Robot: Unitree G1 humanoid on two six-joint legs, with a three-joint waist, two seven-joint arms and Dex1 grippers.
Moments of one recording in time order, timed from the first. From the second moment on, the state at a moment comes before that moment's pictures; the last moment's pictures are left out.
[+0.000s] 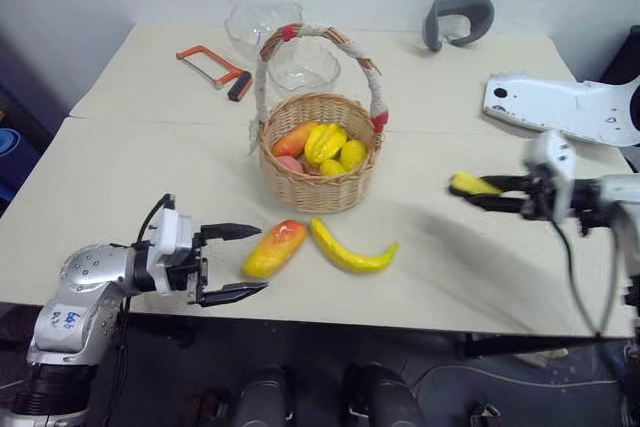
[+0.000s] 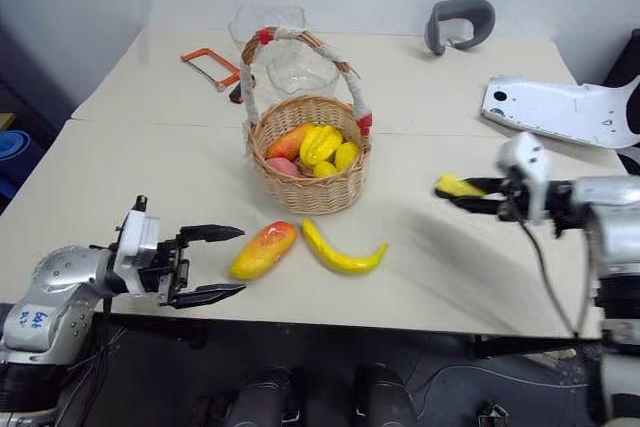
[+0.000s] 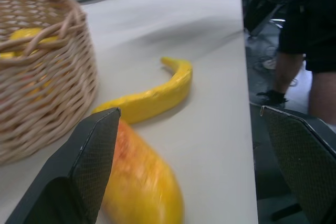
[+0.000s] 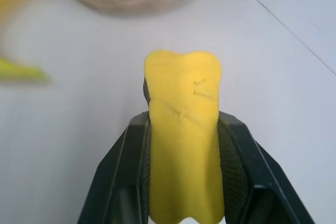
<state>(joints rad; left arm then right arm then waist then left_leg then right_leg) -0.16 0.71 0.11 -0.25 -0.59 0.27 -1.20 -0.56 -1.03 -0.12 0.45 0.19 0.24 1.20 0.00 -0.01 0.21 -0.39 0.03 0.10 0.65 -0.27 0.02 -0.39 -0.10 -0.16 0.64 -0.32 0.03</state>
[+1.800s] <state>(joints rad) -0.39 0.94 0.05 -0.22 -0.67 1.04 -0.93 -0.17 -0.58 -0.06 -0.26 0.53 0.00 1.04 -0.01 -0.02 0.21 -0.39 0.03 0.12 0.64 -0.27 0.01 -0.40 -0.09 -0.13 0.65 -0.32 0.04</state>
